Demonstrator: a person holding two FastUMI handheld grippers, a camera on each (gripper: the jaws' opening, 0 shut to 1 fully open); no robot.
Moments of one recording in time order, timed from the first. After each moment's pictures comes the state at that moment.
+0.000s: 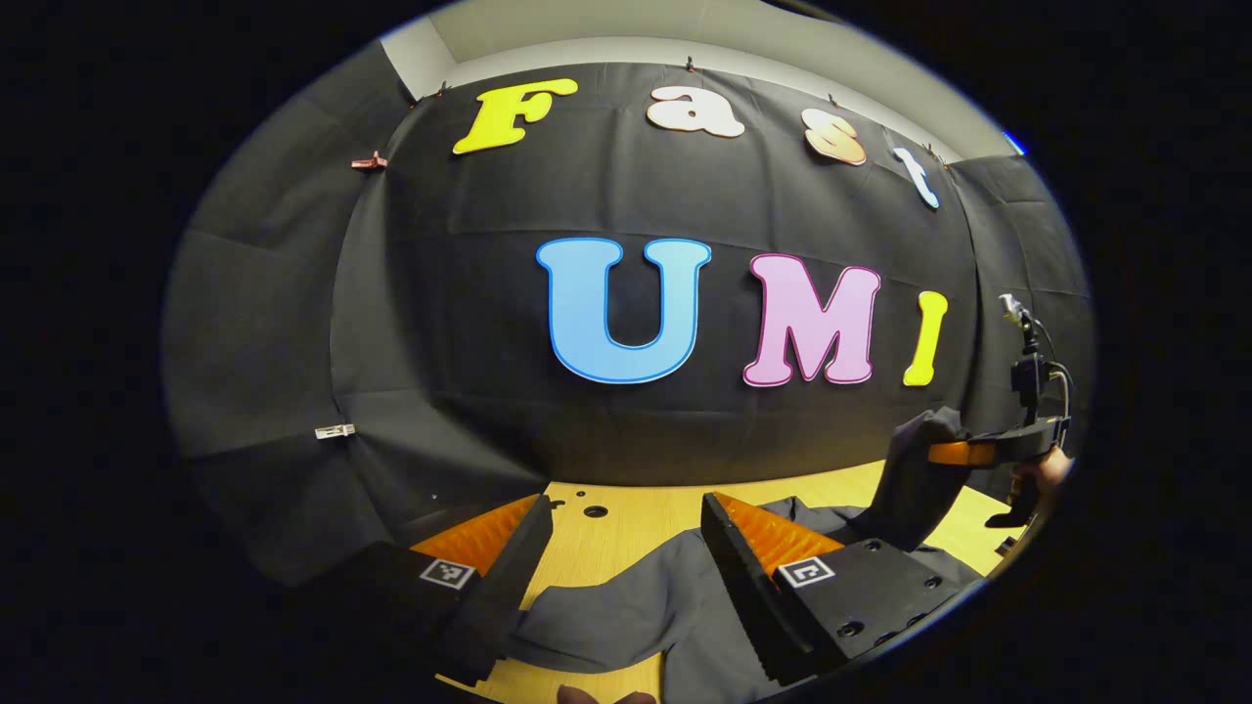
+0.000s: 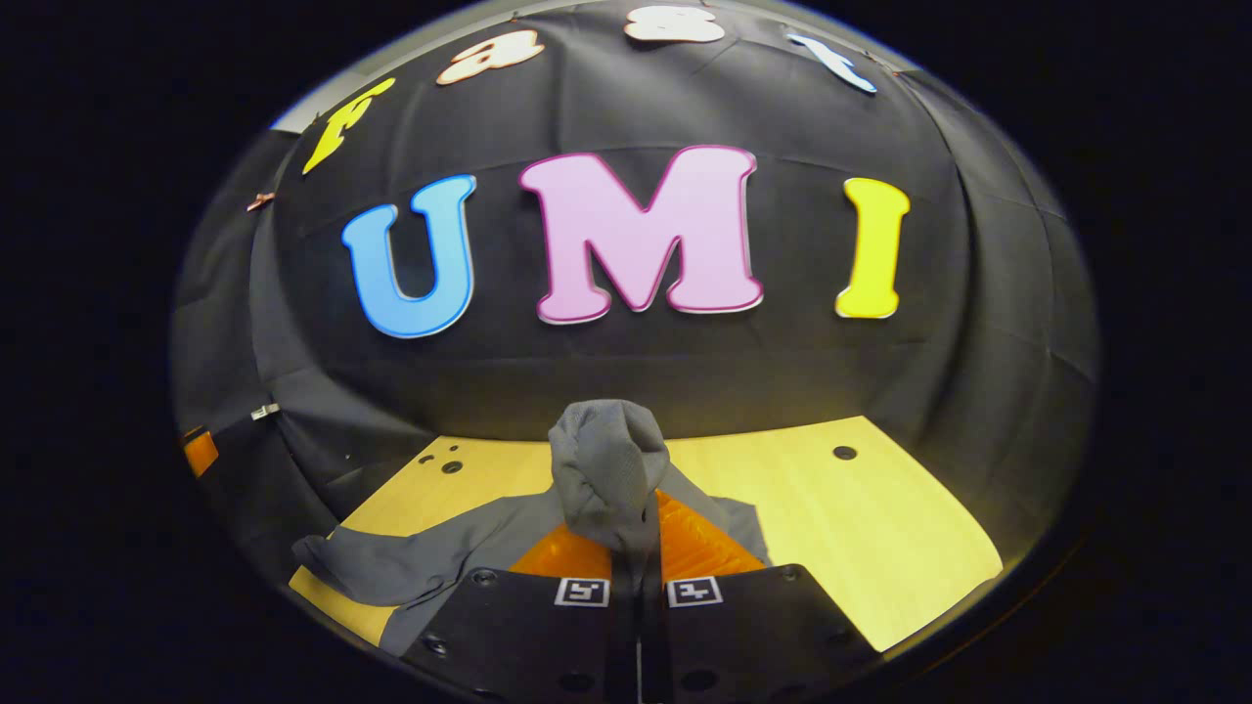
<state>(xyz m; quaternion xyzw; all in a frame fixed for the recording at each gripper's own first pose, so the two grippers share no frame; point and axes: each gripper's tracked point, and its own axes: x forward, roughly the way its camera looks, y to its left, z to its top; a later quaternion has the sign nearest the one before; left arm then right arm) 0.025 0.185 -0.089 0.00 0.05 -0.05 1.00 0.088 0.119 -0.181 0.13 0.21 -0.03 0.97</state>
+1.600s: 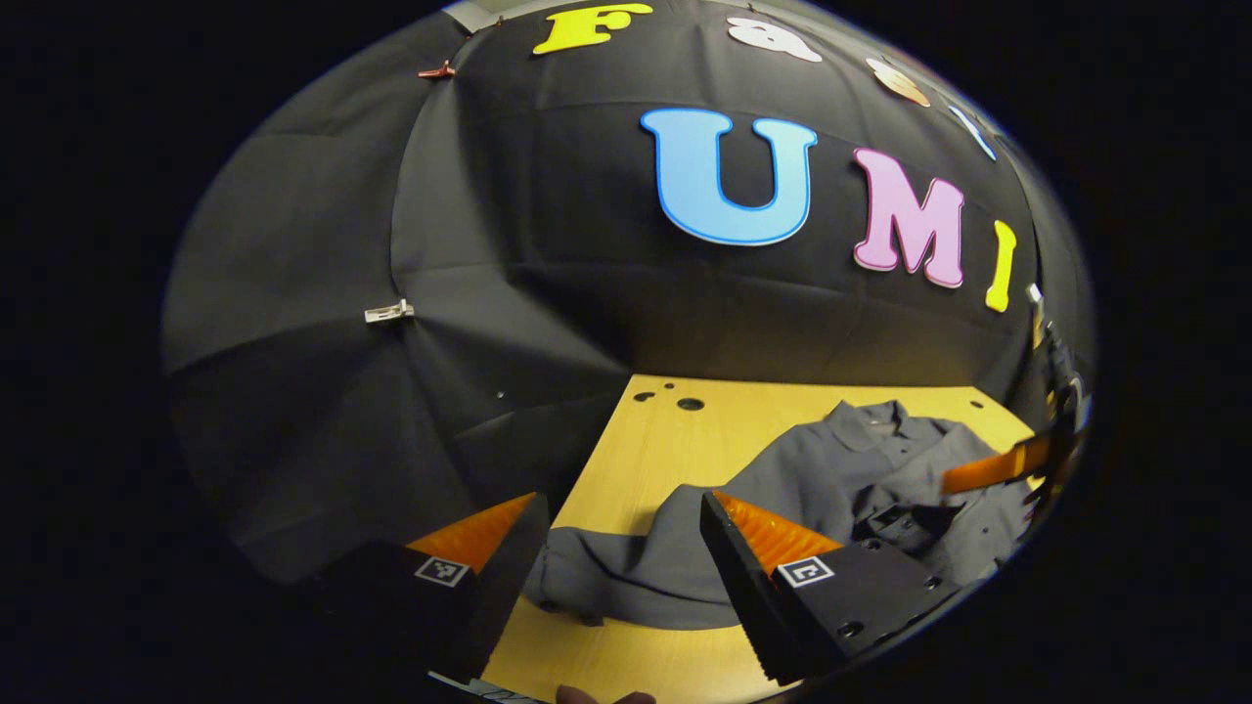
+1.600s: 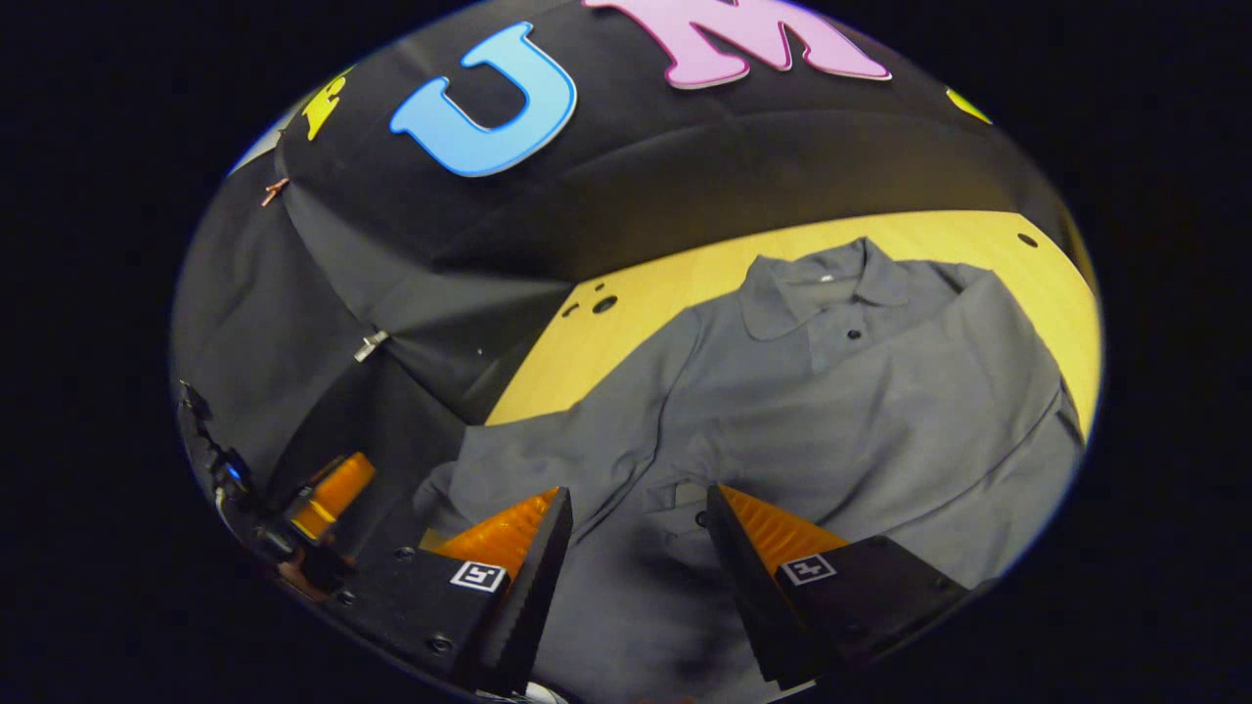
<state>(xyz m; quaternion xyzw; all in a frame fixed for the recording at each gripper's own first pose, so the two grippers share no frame) 0.054 0.322 -0.269 0.00 0.18 0.04 0.98 0.045 0.327 -0.280 0.28 0.37 0.13 0.87</state>
